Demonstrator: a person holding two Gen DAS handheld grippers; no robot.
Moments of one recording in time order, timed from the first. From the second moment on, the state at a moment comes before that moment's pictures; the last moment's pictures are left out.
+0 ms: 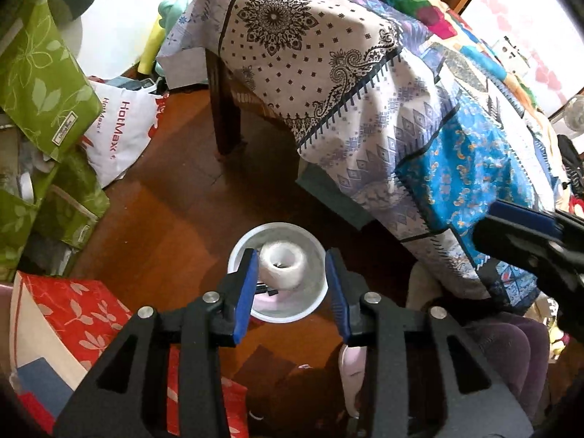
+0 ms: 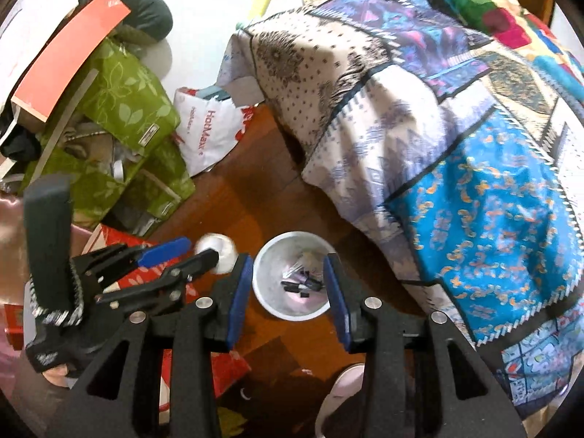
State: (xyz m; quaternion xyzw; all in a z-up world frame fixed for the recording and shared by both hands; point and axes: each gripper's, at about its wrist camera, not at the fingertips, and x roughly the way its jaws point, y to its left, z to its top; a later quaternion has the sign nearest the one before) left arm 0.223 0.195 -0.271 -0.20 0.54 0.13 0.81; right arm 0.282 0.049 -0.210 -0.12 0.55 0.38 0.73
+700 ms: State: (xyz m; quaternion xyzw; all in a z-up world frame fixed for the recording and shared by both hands) left arm 0.138 0.103 -0.058 -0.11 0.32 0.08 0.94; right arm 0.198 -0.098 -0.058 -0.06 0.34 0.31 0.88
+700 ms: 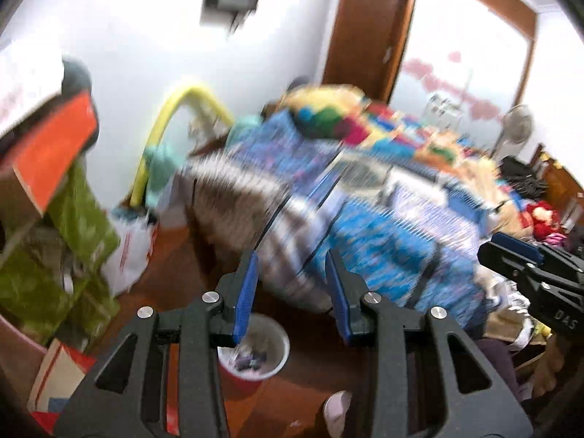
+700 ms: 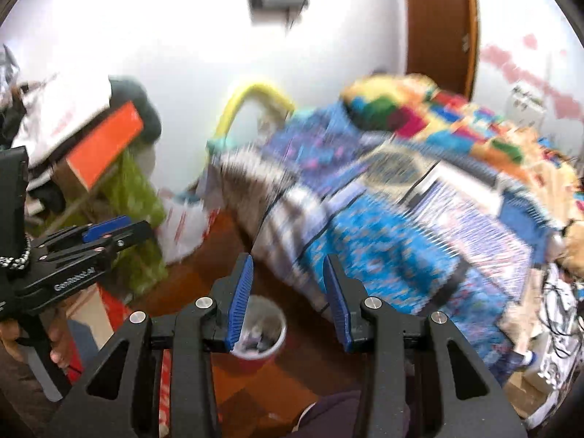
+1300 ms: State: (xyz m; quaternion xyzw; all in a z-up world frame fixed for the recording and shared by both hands) left arm 0.002 -0.009 0.017 -0.03 0.18 -0.02 0.98; right arm 0.052 -0.202 0.011 0.02 0.17 0.23 0.96
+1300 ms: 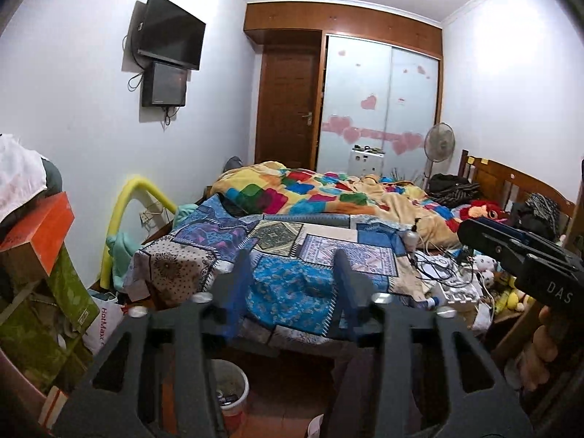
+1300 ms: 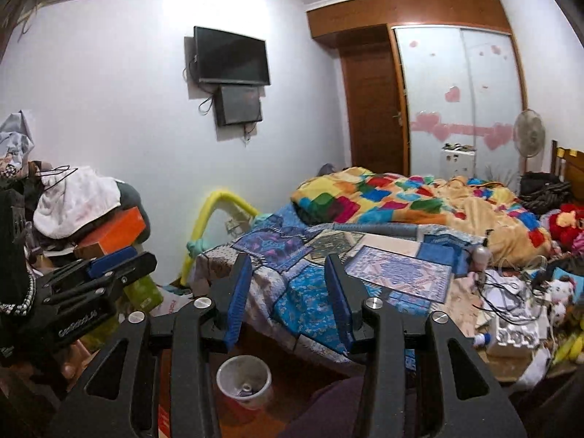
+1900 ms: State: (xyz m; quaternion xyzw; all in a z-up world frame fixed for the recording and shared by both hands) left arm -0.027 -0.019 0.001 -0.04 0.20 -0.03 0.98; right arm 0.010 -0.218 0.000 0.02 0.15 0.15 0.98
